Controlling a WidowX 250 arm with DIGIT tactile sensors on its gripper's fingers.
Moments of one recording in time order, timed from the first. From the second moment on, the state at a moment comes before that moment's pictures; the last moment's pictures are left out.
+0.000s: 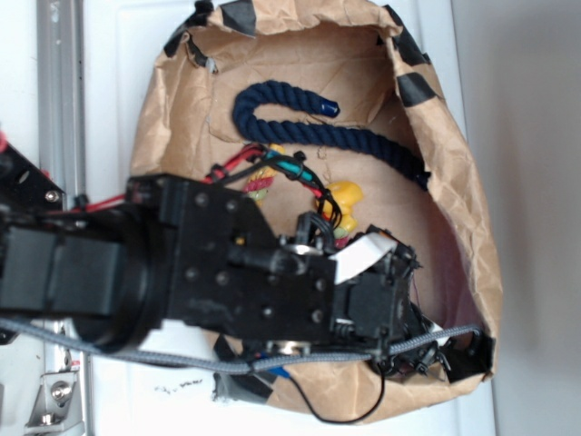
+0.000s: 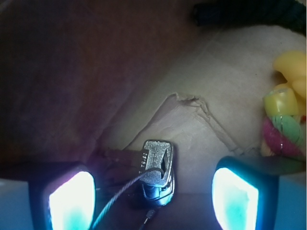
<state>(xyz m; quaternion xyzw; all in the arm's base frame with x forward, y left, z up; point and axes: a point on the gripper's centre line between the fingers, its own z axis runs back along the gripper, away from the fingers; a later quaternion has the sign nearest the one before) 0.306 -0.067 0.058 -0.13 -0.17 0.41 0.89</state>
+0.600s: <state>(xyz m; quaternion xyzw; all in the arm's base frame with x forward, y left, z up) 0.302 -0.075 0.044 -0.12 -0.10 0.40 0.90</state>
